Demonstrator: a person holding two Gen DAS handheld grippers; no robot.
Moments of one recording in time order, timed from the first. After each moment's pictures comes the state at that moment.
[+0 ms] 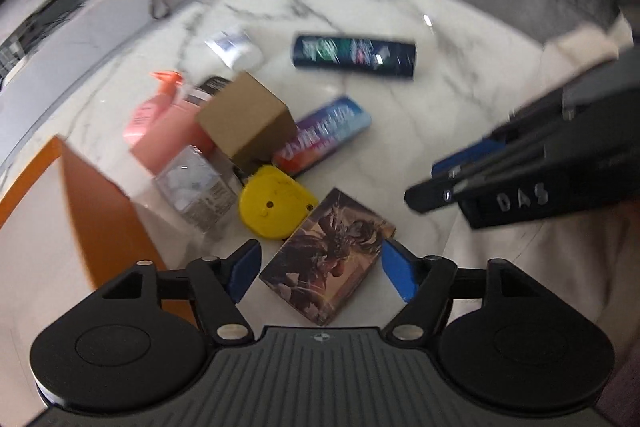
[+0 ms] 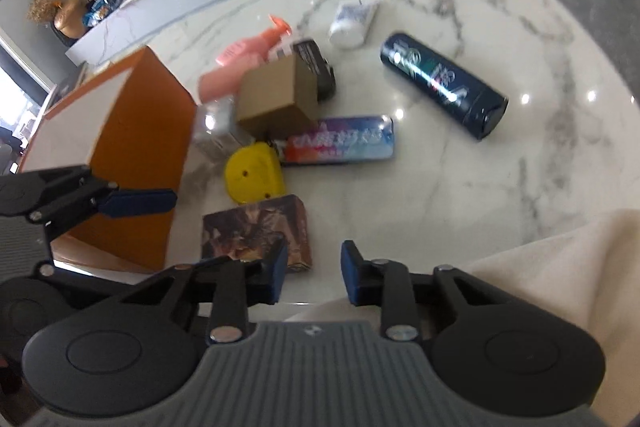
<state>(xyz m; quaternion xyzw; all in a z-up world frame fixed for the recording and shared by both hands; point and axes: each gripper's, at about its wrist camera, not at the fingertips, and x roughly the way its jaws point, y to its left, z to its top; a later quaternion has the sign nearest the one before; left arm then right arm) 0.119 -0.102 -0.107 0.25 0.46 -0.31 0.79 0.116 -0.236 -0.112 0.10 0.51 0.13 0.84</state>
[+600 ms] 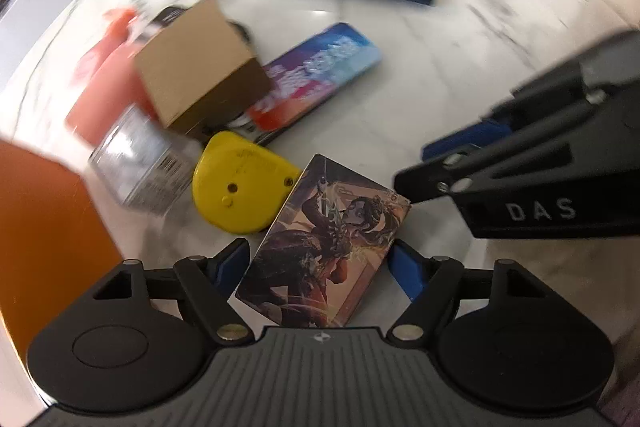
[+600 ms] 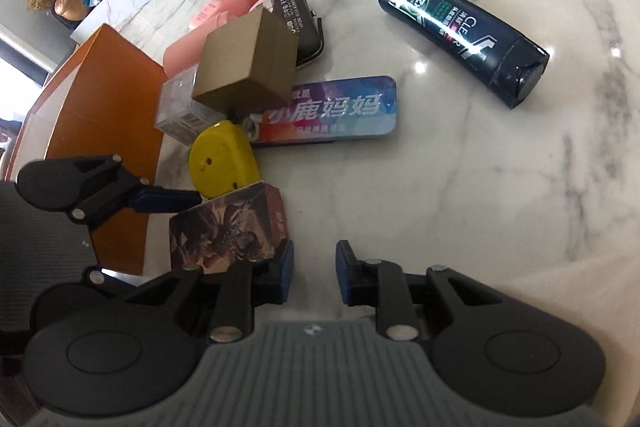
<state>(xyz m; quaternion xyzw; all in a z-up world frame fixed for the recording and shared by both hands) 0.156 -0.121 -0.155 0.26 0.56 -0.27 0.74 0.154 -0.245 -0.155 0.13 0.56 0.16 0.80</state>
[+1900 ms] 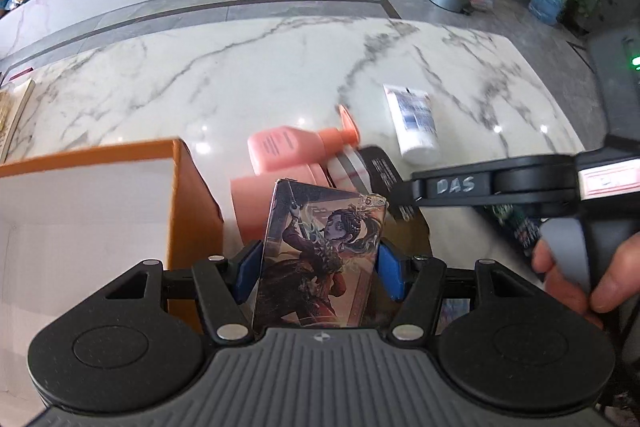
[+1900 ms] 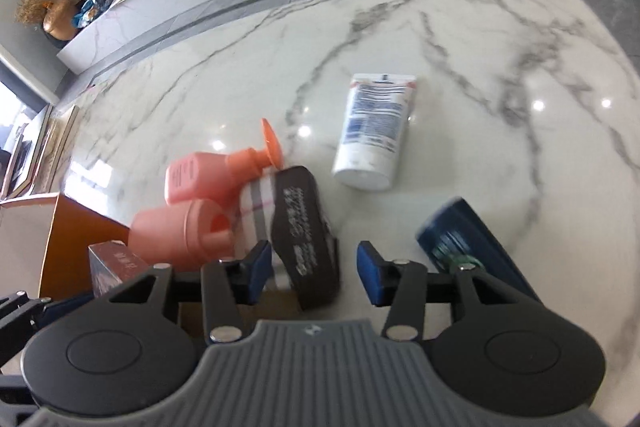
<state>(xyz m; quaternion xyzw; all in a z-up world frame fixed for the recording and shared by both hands) 0.247 -0.056 -0.083 0.02 0.50 -0.09 0.86 0.316 -0.207 -0.124 0.09 0.53 0.15 0.83</state>
